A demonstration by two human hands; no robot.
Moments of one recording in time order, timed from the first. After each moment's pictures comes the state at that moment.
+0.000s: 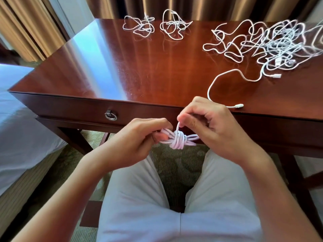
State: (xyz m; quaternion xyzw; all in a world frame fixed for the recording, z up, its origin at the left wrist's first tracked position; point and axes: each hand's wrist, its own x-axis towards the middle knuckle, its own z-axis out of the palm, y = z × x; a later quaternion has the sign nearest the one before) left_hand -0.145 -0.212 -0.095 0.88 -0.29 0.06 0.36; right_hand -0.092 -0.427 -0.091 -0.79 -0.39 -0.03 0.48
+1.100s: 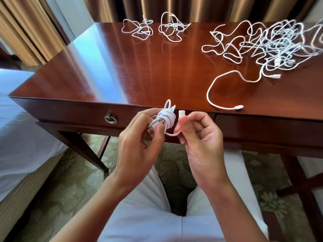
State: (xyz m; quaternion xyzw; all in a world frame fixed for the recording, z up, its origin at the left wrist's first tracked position) left_hand -0.156 -0.247 -0.123 0.81 -0.09 0.31 0.49; right_hand -0.136 -0.380 -0.117 -0.50 -0.08 0.01 0.86
